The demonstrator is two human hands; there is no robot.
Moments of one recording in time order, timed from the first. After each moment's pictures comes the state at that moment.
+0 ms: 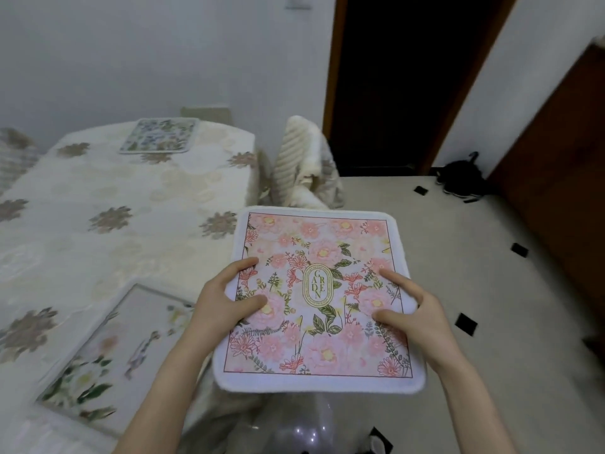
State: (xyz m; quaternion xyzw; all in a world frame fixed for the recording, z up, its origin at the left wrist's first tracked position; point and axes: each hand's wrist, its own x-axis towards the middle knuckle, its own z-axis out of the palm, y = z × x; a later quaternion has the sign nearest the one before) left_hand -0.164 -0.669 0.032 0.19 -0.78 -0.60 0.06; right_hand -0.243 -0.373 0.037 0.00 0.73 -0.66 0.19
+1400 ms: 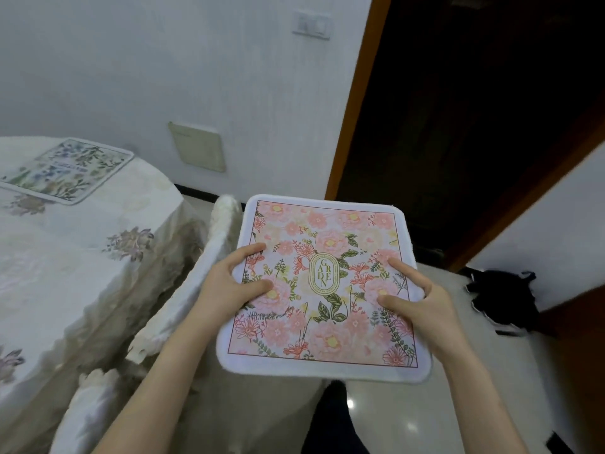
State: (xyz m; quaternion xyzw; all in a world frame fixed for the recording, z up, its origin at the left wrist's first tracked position) left_hand -0.840 -0.570 0.030 0.30 -0.69 -0.65 0.14; right_hand -0.994 -0.312 0.057 -0.08 0.73 -0.62 0.26
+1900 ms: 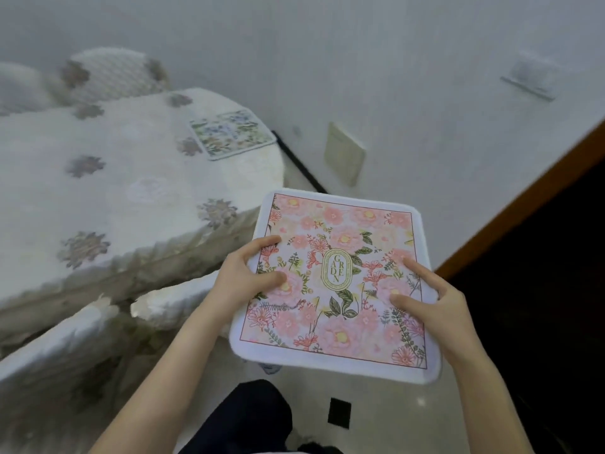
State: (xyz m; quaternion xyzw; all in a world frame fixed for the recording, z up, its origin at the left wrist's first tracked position) left_hand -0.955 -0.599 0.038 0.52 -0.54 -0.57 0.34; right_hand -1.237 -0.493 0.061 -0.33 0.67 -0.49 0.46
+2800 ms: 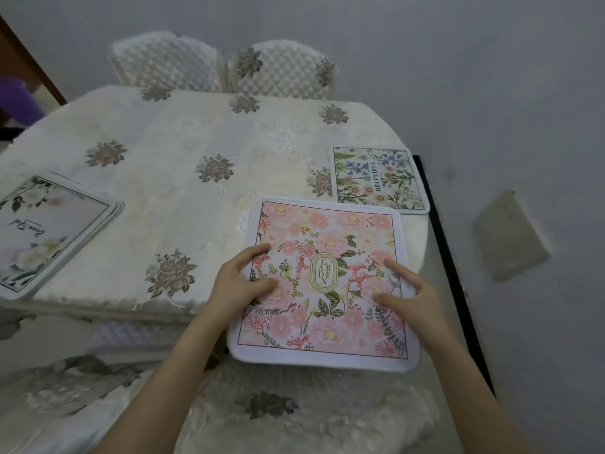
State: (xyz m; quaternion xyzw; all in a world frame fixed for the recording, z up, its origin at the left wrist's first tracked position) left_hand -0.784 -0.859 -0.030 0.69 -0.37 -0.42 0.46; right_hand -1.081 -0.946 -0.025 -0.54 0.55 -0.28 0.57
